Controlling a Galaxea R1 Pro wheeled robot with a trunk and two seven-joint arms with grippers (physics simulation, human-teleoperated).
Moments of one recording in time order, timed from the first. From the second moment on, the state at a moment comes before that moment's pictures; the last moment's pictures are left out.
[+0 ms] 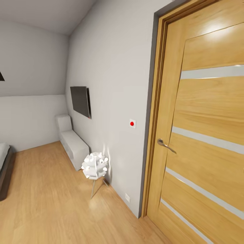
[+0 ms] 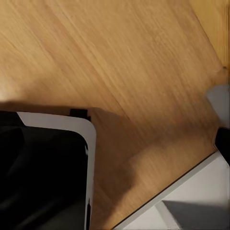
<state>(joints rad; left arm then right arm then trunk) 0.00 -0.01 0.02 -0.09 0.49 -0.07 0.12 -0.19 -0.08 0.03 0.03 0.08 -0.11 -0.04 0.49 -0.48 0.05</state>
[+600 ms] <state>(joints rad) 0.00 -0.01 0.02 -0.09 0.49 -0.07 0.12 -0.19 -0.09 0.03 0.03 0.08 -0.11 -0.03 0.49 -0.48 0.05</state>
